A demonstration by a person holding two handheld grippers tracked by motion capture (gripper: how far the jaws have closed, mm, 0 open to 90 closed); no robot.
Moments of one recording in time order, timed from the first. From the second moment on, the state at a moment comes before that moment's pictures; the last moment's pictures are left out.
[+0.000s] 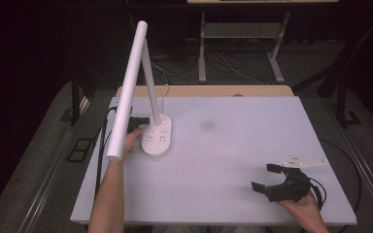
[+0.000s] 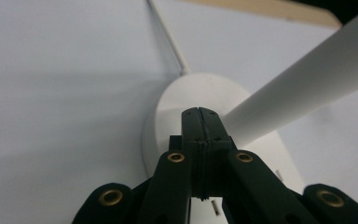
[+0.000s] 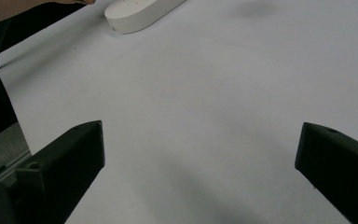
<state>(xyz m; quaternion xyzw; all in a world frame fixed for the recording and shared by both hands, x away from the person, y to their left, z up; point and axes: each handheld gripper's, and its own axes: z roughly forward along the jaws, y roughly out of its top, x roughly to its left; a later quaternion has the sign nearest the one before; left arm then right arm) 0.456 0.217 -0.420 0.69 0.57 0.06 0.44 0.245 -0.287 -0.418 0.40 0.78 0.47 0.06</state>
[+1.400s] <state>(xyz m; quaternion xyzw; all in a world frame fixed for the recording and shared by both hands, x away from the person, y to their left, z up) 0.356 0.266 -0.380 0.61 0.55 0.10 0.57 0.243 -0.287 -0.417 0.40 0.78 0.48 0.07</state>
